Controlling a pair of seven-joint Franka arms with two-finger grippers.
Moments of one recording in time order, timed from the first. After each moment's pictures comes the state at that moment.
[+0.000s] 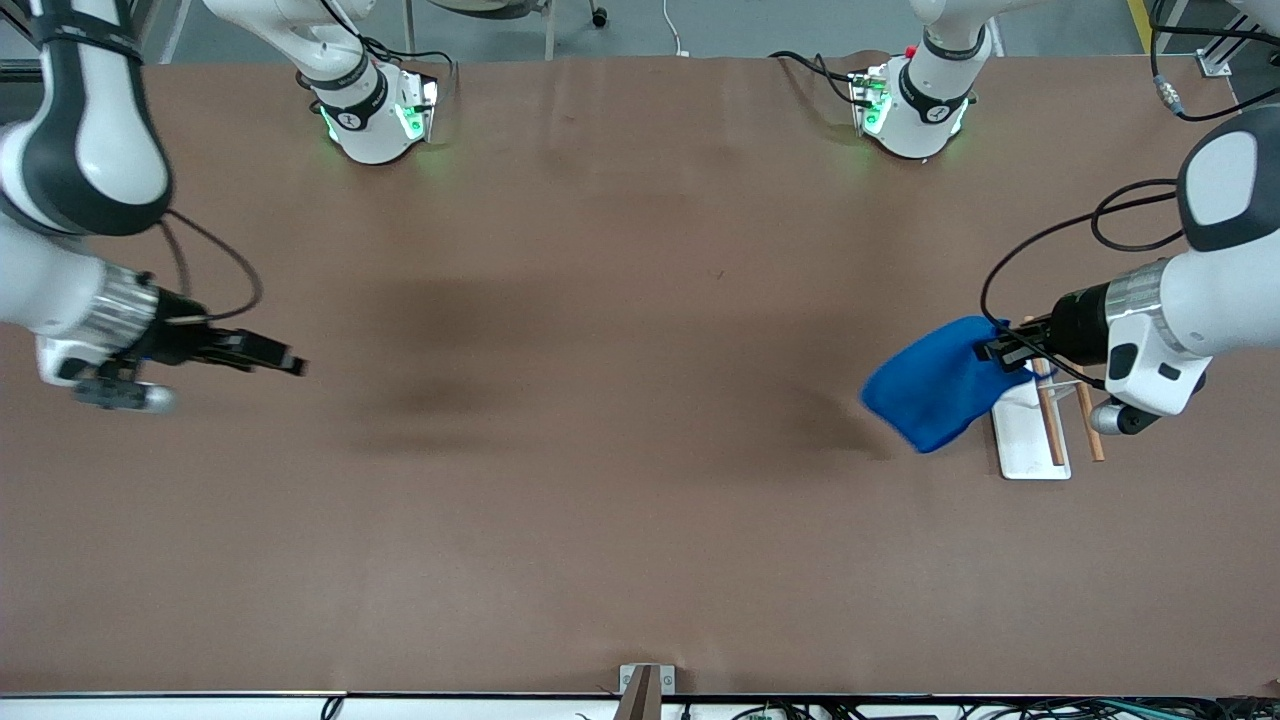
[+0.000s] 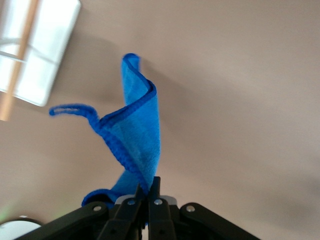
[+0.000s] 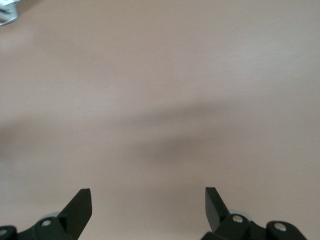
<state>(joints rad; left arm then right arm) 0.29 0.30 -0.43 -1.52 -0.08 1.63 -0.57 0.00 0.10 -0.08 -1.85 0.29 1.94 0.01</state>
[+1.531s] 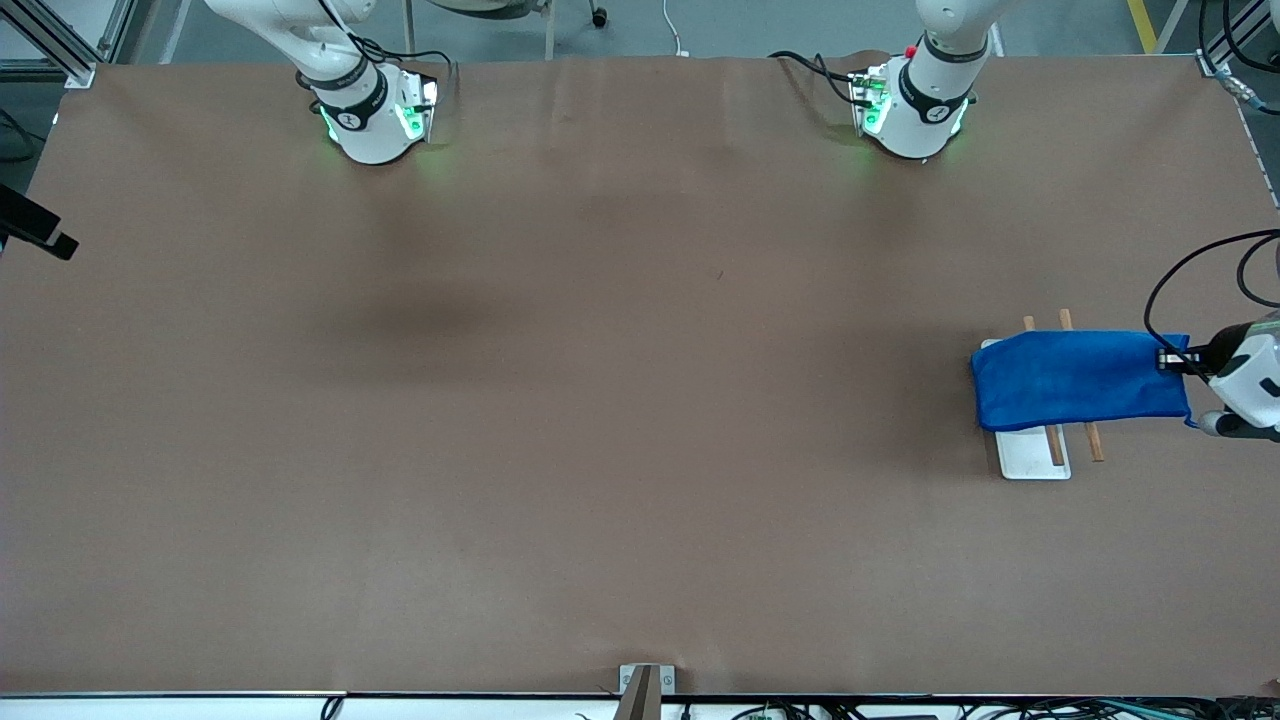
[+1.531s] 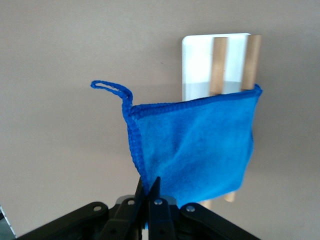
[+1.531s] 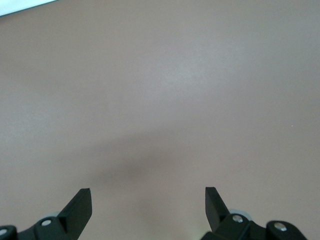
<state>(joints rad) 0.60 0.42 -0.41 -1.60 0.31 1.77 0.16 -0.05 -0.03 -0.08 -1.48 0.01 1.48 0.12</state>
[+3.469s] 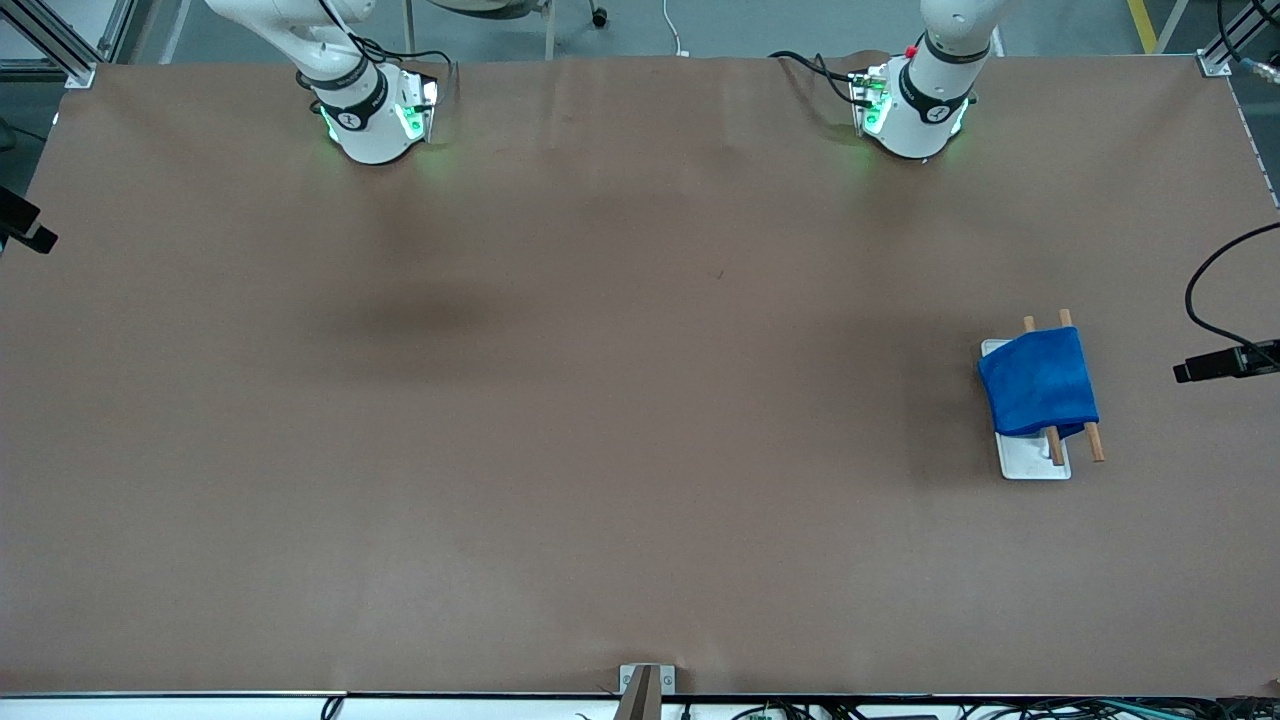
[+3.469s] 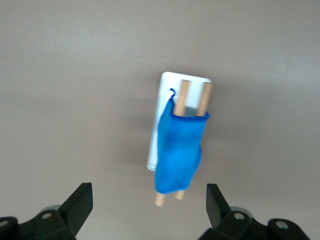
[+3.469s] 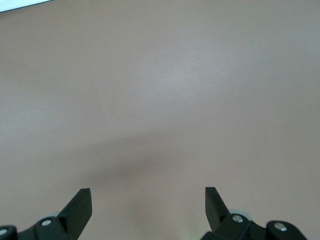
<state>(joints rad) 0.69 0.36 -0.59 -1.45 0.19 1.64 -0.06 -0.05 -0.02 -0.08 -1.46 -0.01 1.47 0.09</state>
